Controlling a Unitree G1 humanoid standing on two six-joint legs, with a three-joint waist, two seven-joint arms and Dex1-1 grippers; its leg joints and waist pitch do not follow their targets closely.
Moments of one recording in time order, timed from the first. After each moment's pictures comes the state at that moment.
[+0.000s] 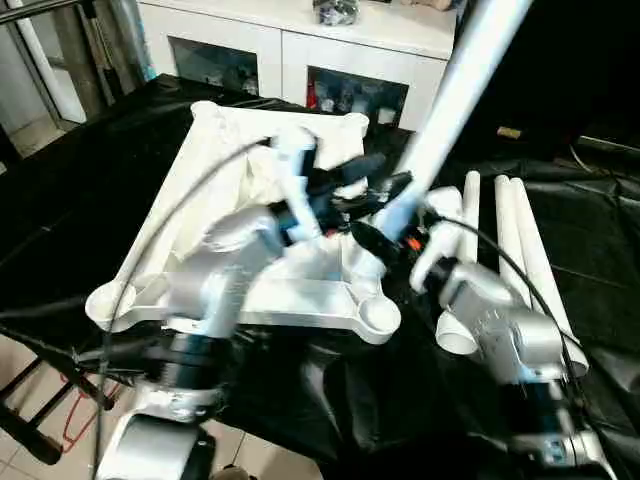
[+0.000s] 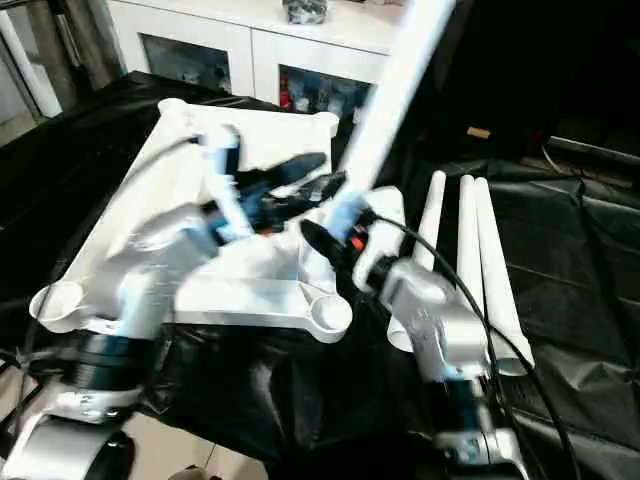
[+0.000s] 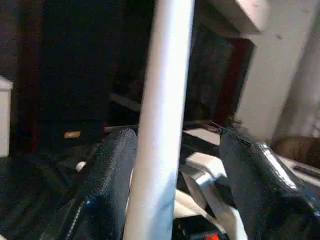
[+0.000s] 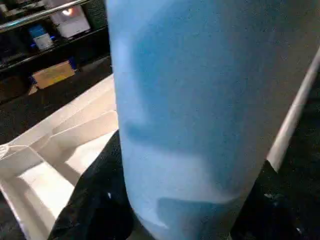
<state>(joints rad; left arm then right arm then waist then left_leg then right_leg) -0.61 0.11 -0.04 0.08 -0.48 0.43 -0.80 -0.40 -0.14 -0.03 0.16 0.39 0.47 0.54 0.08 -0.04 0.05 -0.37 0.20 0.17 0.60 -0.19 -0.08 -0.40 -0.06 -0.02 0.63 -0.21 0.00</state>
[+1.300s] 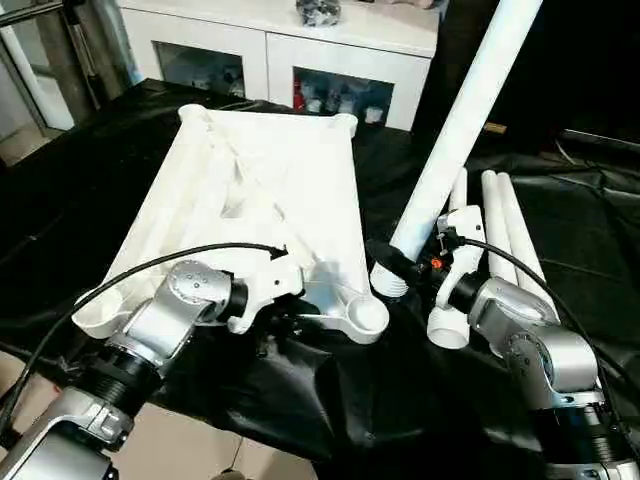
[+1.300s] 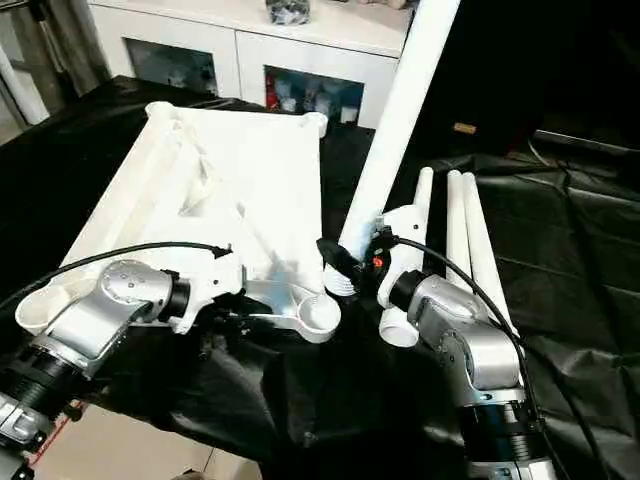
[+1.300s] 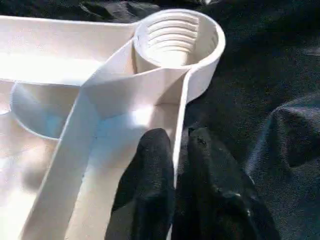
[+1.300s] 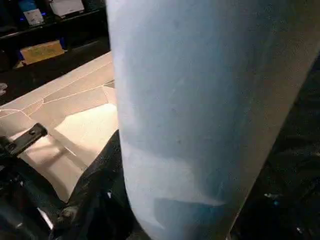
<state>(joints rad) -0.53 0.48 -0.42 0.37 -0.05 0.17 -1.15 -0.31 -0.25 0.01 0.05 0.38 0.48 0.61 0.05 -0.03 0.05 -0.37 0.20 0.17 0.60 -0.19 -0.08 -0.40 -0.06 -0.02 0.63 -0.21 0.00</state>
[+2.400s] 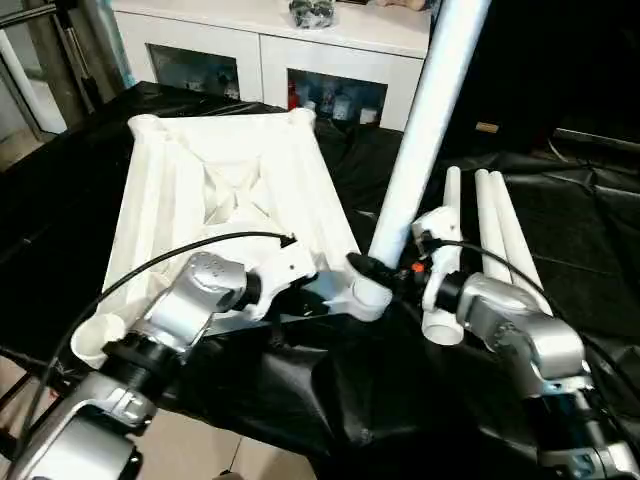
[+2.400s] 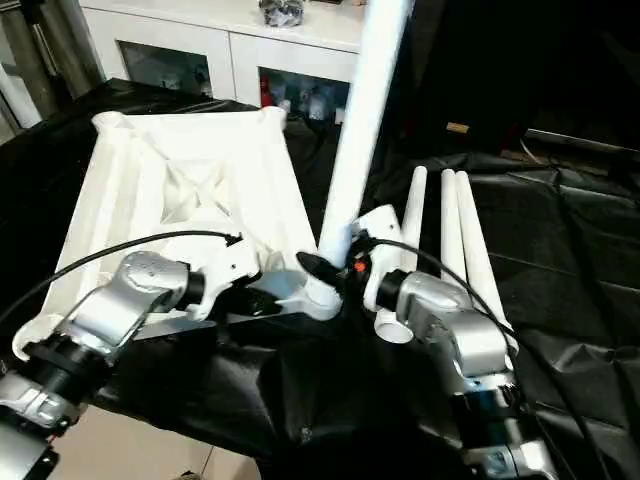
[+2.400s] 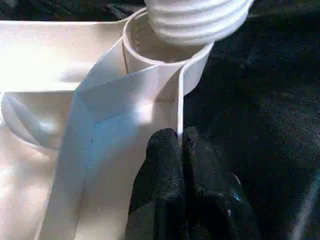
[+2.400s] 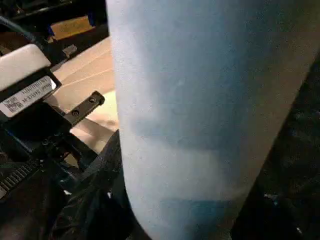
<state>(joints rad) -0.59 0.39 -0.41 0.40 0.00 0.34 -1.05 -0.39 -0.27 0.09 0.12 0.36 0.52 0.69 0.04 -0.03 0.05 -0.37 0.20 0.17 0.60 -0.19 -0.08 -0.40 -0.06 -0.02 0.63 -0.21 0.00</state>
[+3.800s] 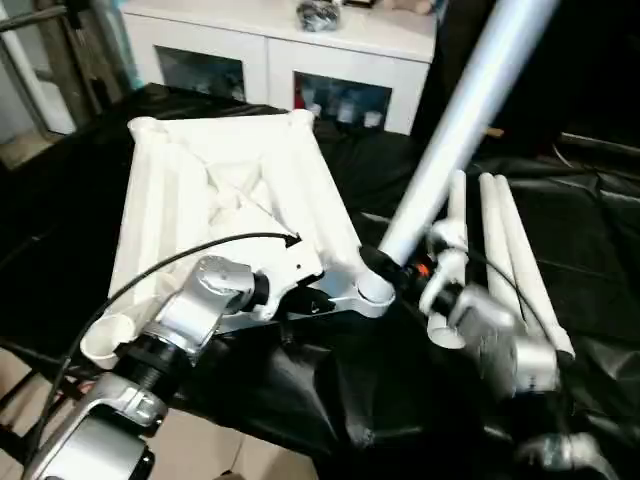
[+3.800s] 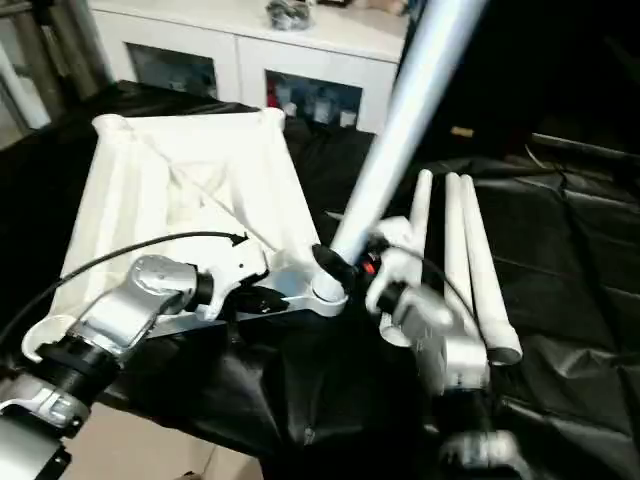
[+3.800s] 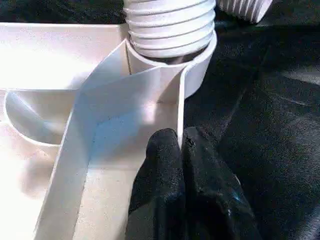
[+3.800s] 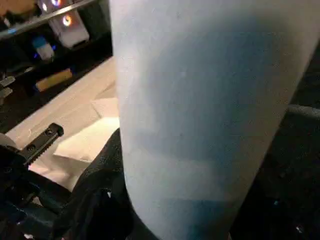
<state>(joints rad) -0.59 0.35 -0.40 0.46 0.00 0.30 -1.00 -0.35 -0.13 -0.04 0.42 0.39 0.22 0.67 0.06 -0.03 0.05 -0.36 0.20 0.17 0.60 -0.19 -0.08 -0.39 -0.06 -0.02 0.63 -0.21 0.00</state>
